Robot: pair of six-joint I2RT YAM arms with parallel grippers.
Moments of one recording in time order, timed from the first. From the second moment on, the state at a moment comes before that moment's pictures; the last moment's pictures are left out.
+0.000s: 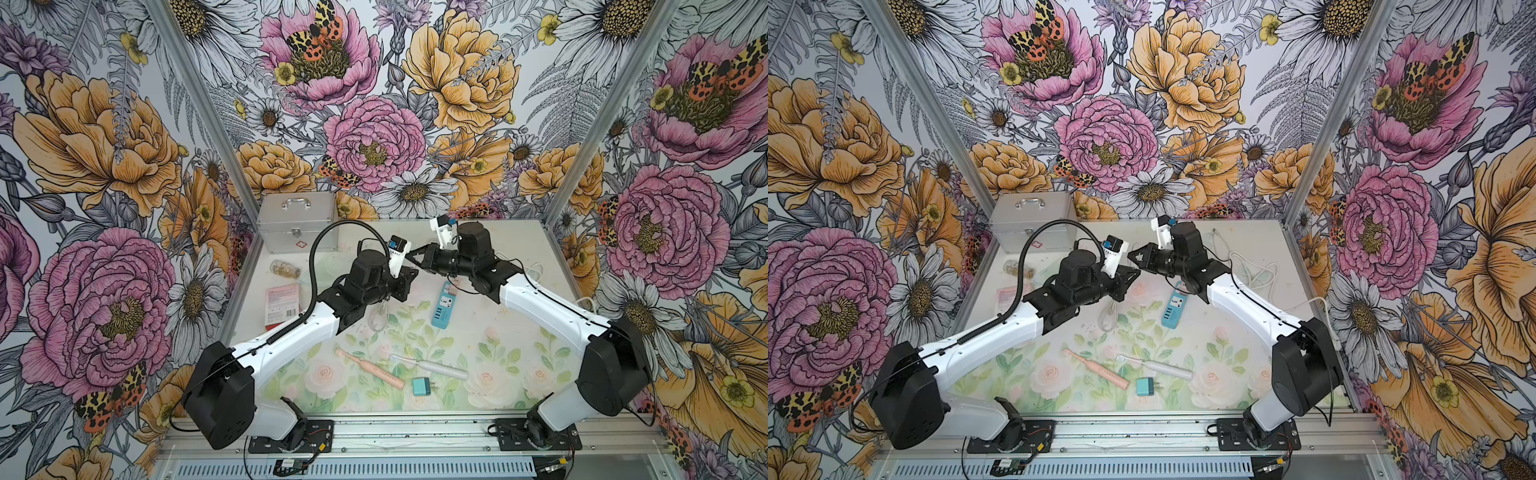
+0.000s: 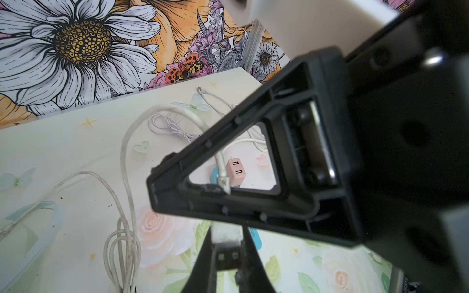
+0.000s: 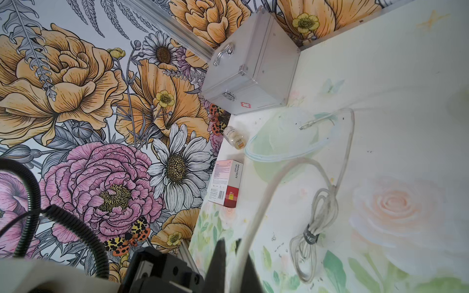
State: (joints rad) left arm -0.70 1.39 1.03 -0.06 0.13 -0.19; right arm 0.52 1.55 1.24 -0.11 -0.53 0.80
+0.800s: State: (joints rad) left arm -0.76 1.47 1.13 -0.16 0.11 0.02; right arm 0.42 1.50 1.30 -0.39 -0.66 0.74
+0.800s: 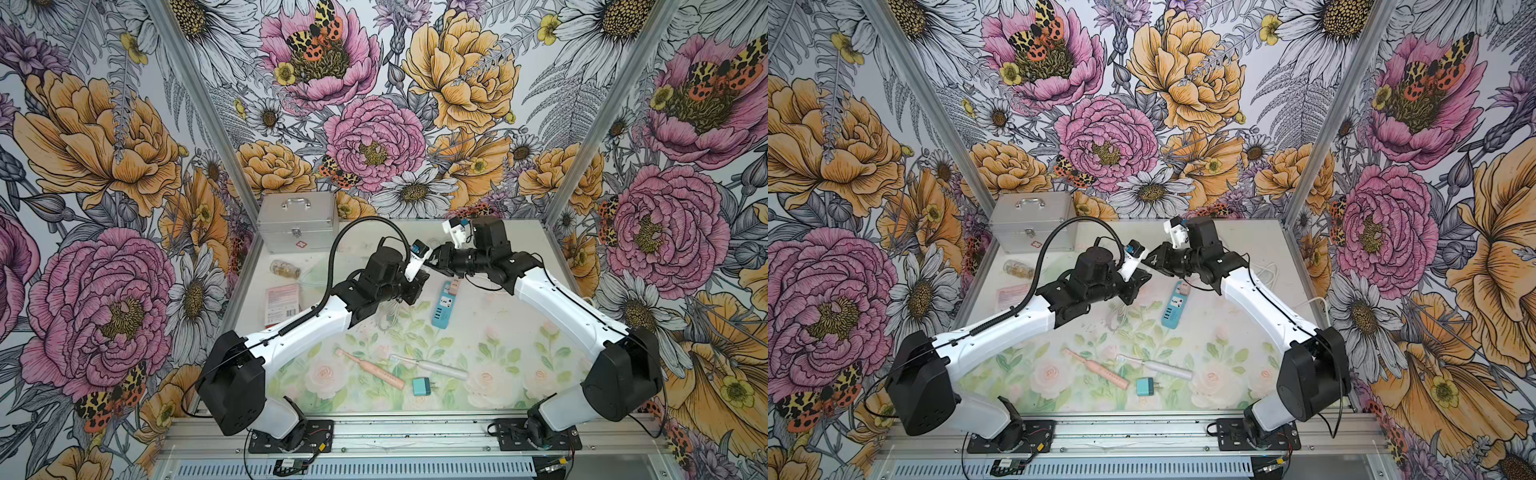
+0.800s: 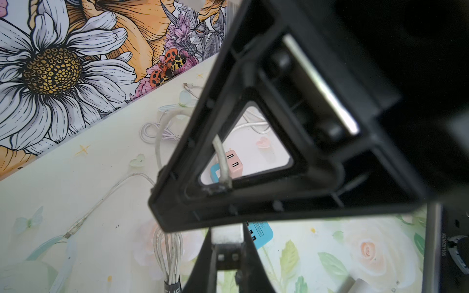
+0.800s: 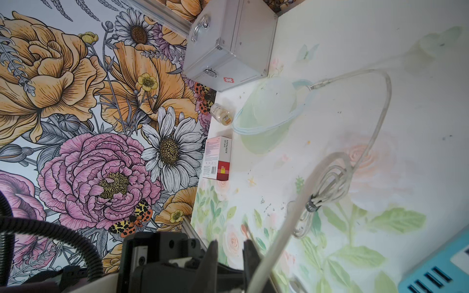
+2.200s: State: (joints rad) left arm -0.80 1.49 1.05 -0.16 -0.06 -0.22; right arm 0.22 1.50 1.12 -0.36 -0.53 -0.18
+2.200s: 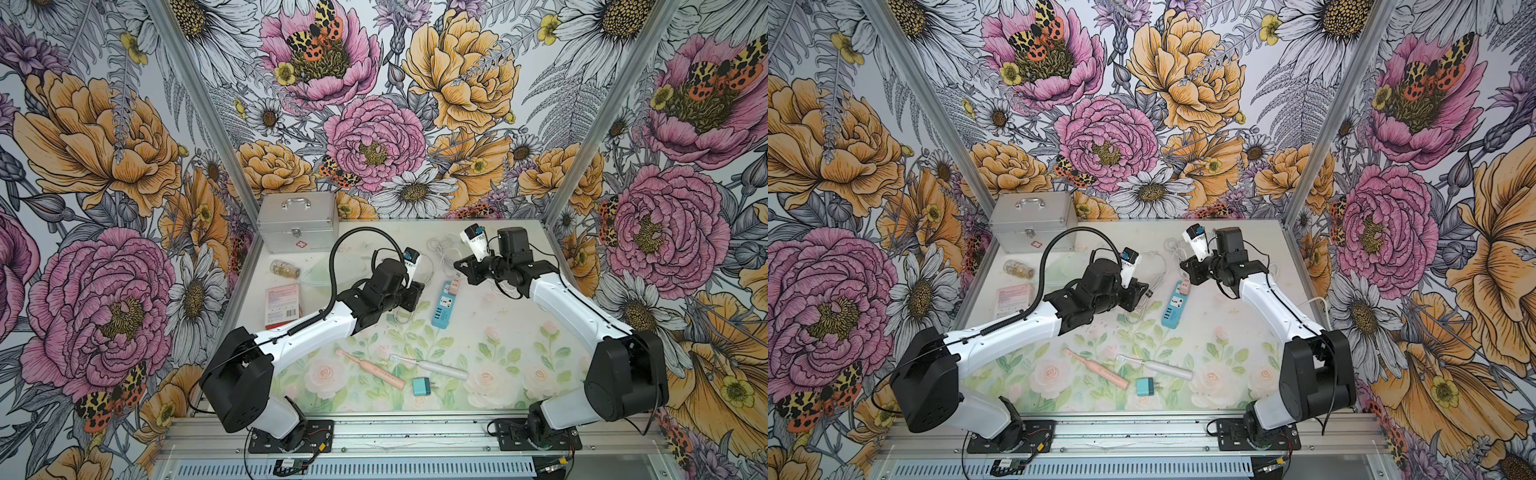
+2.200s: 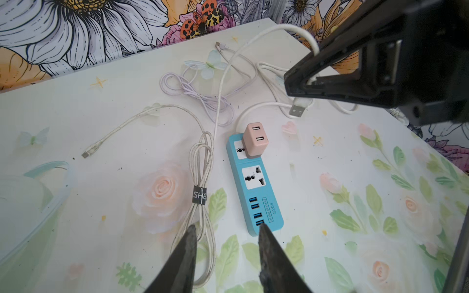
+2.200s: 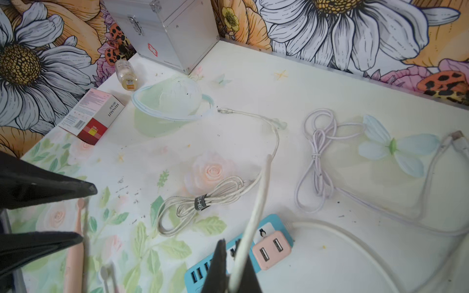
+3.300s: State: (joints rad) left arm -0.92 2.13 1.46 -0.25 -0.16 -0.37; right arm 0.12 1.59 1.06 -0.13 -0.64 -0.25
